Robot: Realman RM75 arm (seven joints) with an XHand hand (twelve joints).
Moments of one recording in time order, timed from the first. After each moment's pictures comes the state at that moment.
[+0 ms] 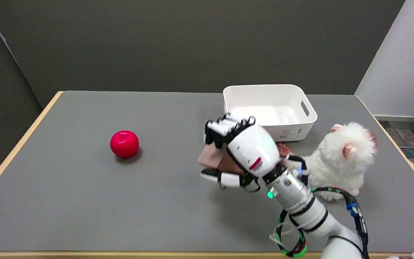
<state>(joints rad) -0.19 -1.01 -2.10 1.63 0.50 0.84 -0.01</state>
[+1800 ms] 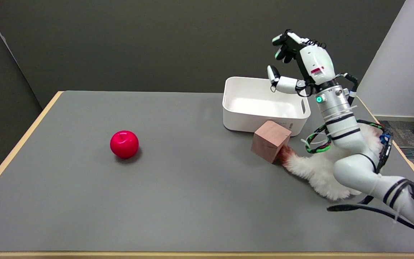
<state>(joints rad) 0.18 -0.86 -1.88 1.28 0.81 0.81 0.32</state>
